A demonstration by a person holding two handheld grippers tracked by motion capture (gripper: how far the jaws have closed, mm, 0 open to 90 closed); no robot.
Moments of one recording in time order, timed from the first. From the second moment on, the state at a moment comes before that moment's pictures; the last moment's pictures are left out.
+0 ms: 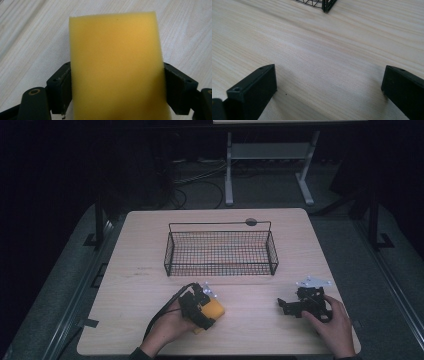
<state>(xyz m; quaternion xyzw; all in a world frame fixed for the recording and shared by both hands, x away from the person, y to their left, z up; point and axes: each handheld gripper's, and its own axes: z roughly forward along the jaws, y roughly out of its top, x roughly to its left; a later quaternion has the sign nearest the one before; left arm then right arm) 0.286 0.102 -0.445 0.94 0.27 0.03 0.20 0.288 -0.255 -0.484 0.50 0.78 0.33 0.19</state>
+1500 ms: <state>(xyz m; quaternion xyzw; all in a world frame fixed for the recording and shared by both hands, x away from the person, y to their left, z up) 0.301 0.122 -0.410 0.94 0.26 0.01 0.23 0.288 -0.255 -0.484 0.50 0.78 0.33 0.19</state>
